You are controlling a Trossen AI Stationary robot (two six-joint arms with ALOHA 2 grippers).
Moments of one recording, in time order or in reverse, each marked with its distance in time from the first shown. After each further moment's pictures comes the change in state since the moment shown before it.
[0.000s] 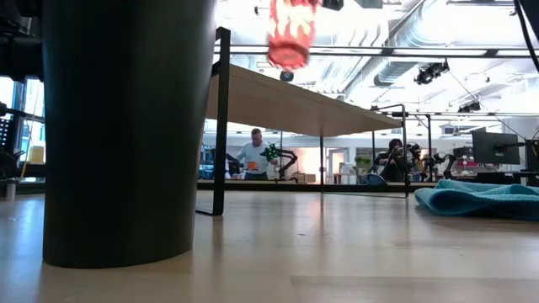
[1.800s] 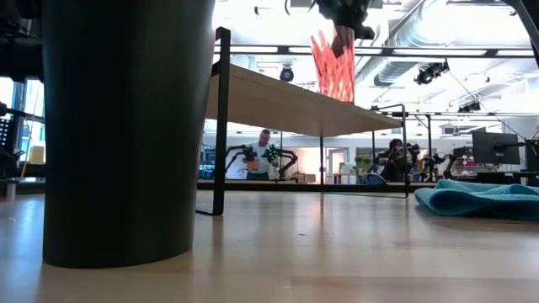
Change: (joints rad) left arm 0.000 0.000 0.000 -0.007 -0.008 0.019; right arm -0.326 -0.011 -0.016 -0.128 0.135 -0.129
